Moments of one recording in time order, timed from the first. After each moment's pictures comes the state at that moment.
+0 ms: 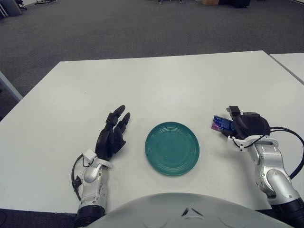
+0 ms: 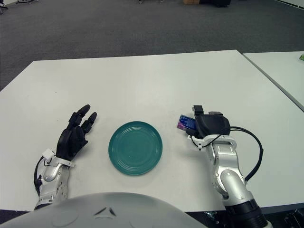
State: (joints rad) left arm 0.24 0.01 0.11 0.26 -0.29 -0.53 -0.47; right arm 0.20 -0.52 0.18 -0.33 -1.28 0.32 0.34
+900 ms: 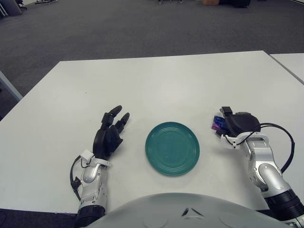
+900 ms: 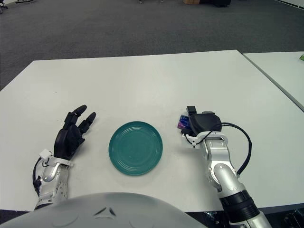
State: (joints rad) left arm 0.24 -0.03 0.16 0.25 -0.33 -0.52 -0.43; right arm 0.14 -0.52 0.24 -0.24 -1.28 0.30 0.35
